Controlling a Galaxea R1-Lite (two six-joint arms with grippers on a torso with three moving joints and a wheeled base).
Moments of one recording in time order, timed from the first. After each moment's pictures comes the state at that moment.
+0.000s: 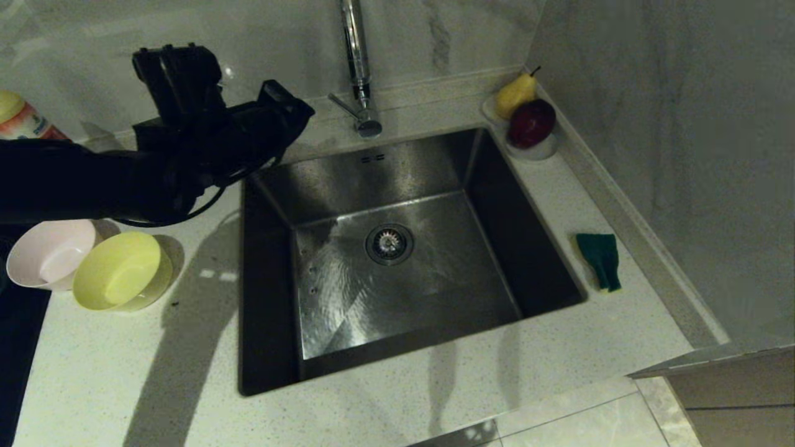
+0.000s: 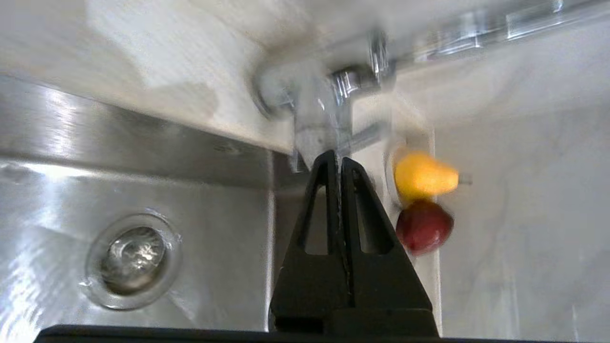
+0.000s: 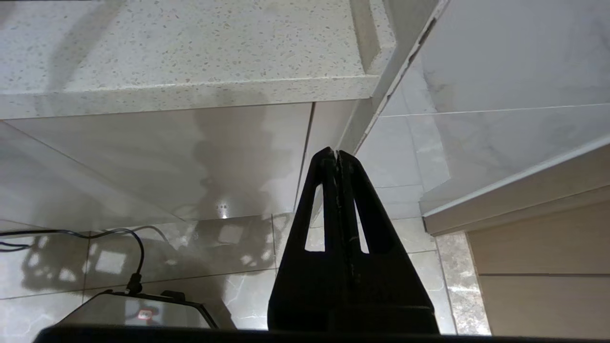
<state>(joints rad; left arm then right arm) -0.27 1.93 -1.54 -0.53 -0.08 -0.85 0.00 0.00 0.00 0.01 0.04 -0.09</state>
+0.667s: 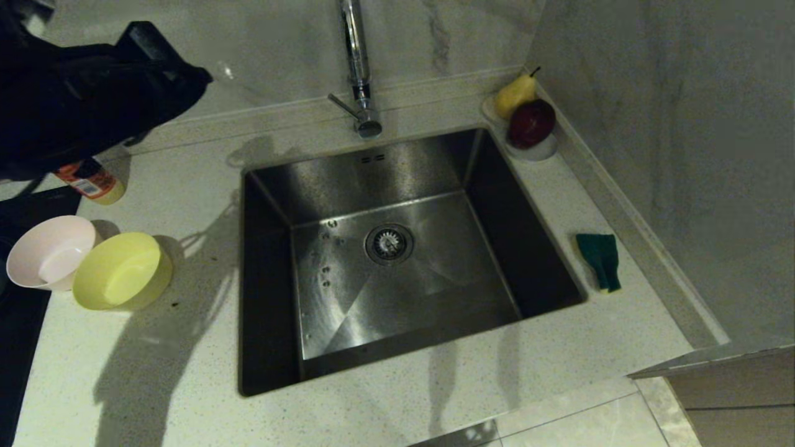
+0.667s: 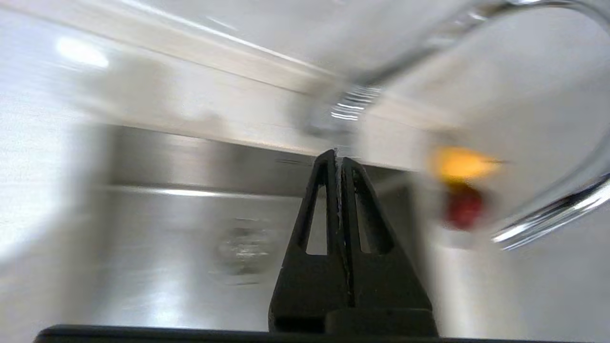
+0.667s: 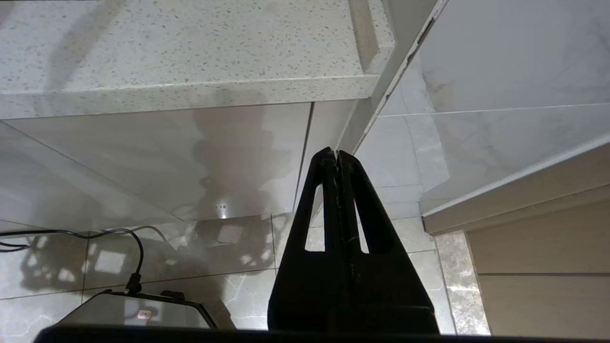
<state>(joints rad) -0.27 1.46 -1.29 -0.28 0.14 -0.49 0.00 0.00 0.00 0.01 0.04 -0.09</state>
